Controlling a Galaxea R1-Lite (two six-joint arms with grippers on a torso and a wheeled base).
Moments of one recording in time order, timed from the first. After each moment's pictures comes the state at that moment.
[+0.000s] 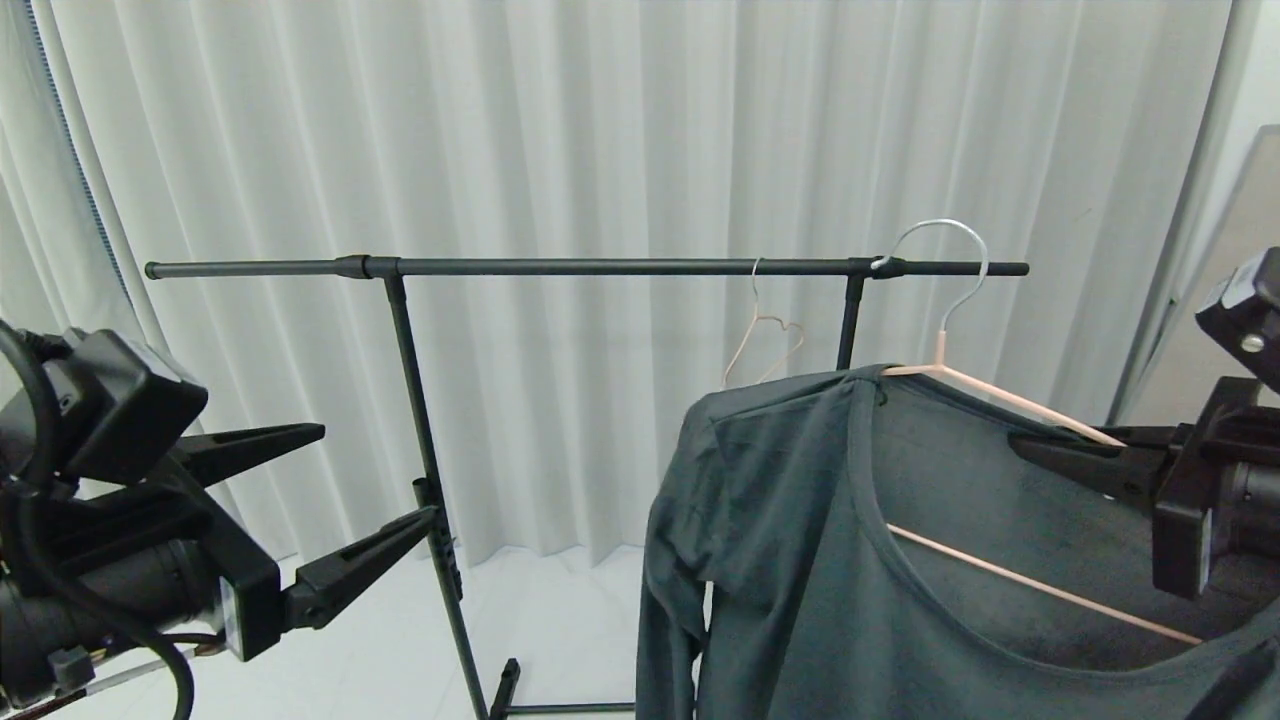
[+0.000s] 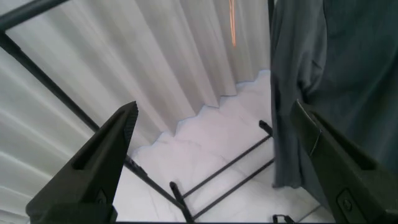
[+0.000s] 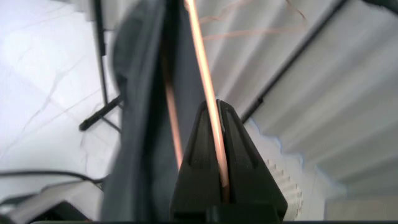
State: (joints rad) left arm -0.33 1.09 -0.53 -0.28 -0.16 0.32; right arm 0.62 1.16 -0.80 -0.04 0.02 -0.18
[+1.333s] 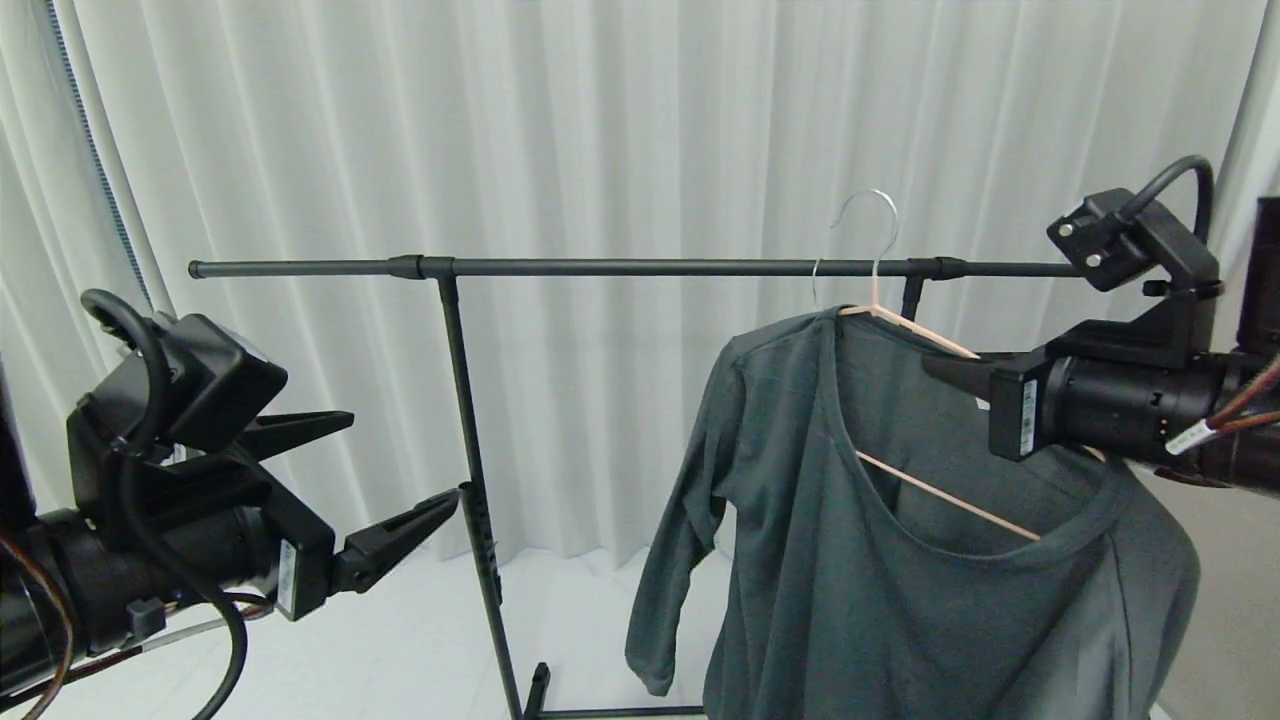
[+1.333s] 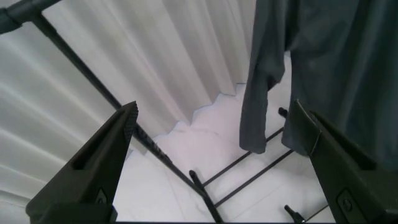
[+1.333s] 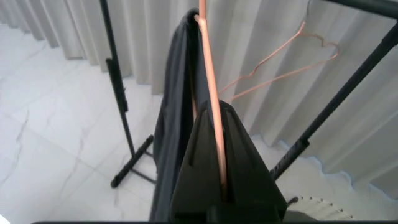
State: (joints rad) left arm -0.33 1.17 -0.57 -0.29 -0.13 0.34; right arm 0.61 1.41 -0.93 -0.25 -0.03 0.03
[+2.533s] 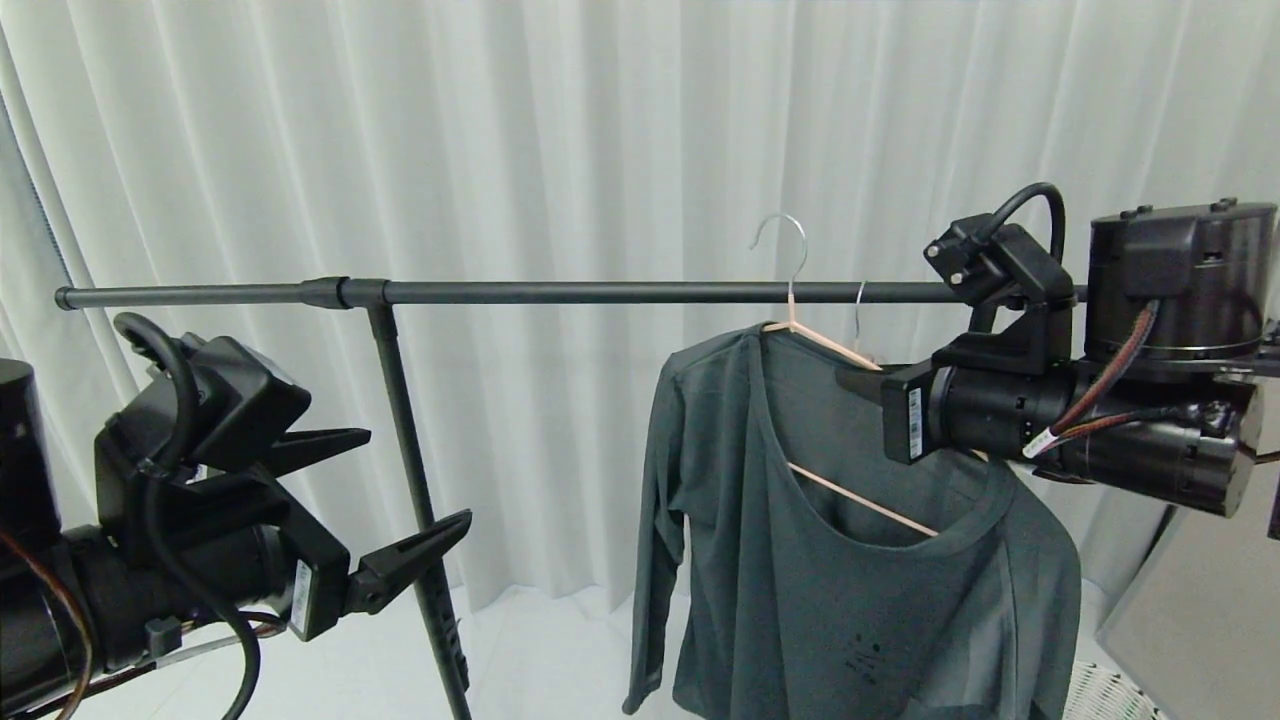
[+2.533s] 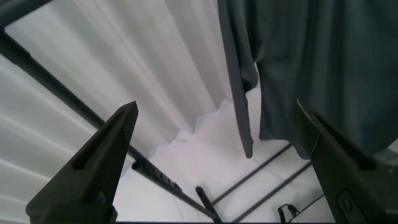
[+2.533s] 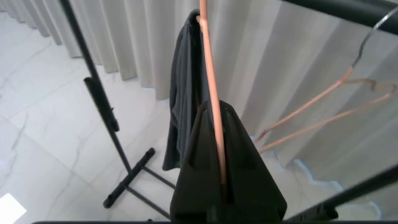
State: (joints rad) left arm -0.36 1.18 -0.55 -0.29 -0.13 0.34; right arm 0.71 1.55 -0.99 -0.30 -0.05 0.07
